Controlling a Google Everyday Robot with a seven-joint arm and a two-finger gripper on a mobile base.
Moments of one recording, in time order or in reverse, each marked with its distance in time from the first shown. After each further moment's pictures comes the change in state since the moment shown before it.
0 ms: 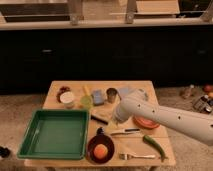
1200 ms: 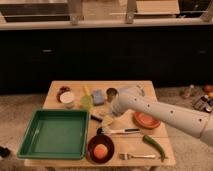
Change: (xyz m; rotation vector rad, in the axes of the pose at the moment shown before) arm -0.037 -0.030 0.031 -0.031 -0.081 -0.061
